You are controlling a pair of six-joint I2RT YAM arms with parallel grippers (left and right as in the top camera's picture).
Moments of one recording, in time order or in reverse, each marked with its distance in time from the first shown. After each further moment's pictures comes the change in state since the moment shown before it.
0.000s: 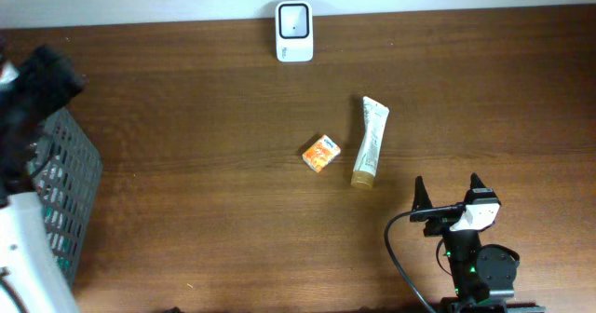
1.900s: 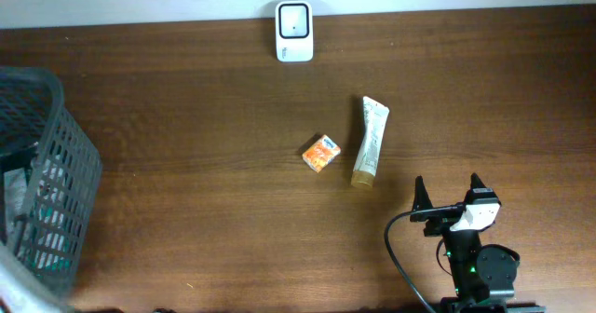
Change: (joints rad) left arm 0.400 0.093 -0.209 0.327 0.026 0.426; right arm 0.000 -0.001 0.000 0.000 0.000 0.000
